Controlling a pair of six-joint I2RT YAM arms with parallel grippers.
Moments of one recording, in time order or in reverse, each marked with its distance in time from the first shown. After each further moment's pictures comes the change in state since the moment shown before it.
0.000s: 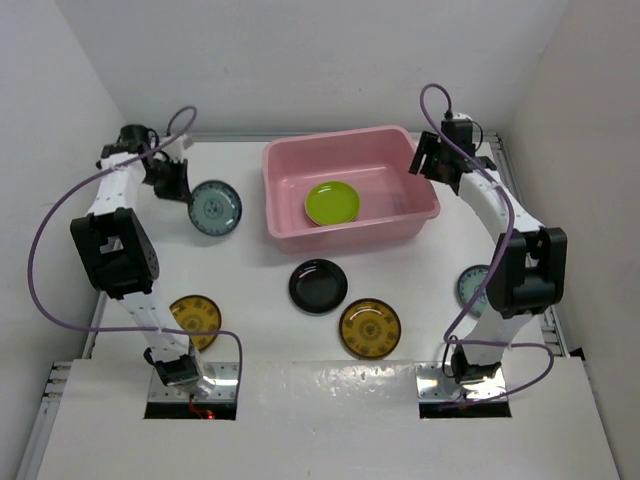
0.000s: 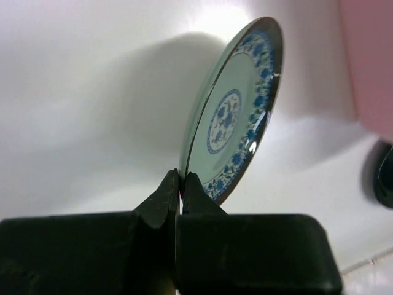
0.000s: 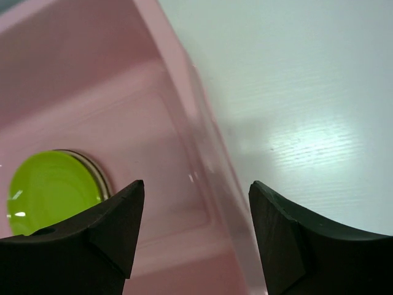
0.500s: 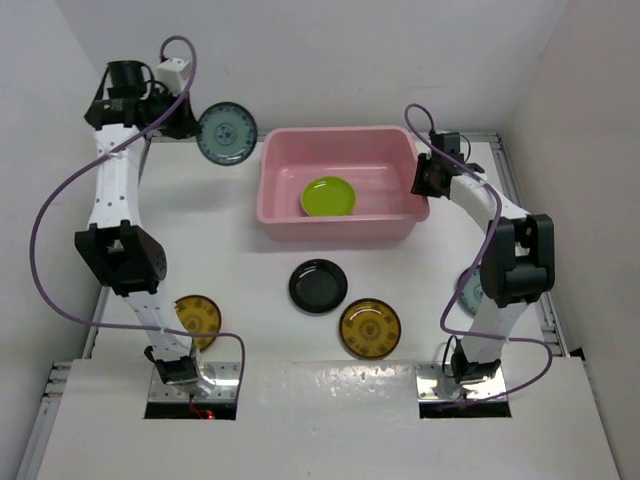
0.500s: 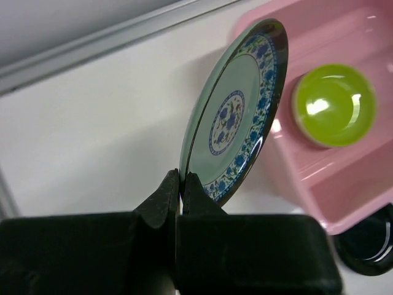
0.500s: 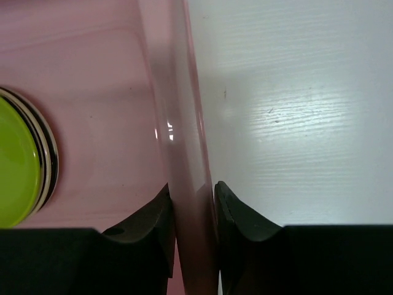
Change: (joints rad) left arm -0.089 0.010 0.525 0.003 0.095 -0.099; right arm 0.003 0.095 -0.043 -0.031 -0.048 -0.095
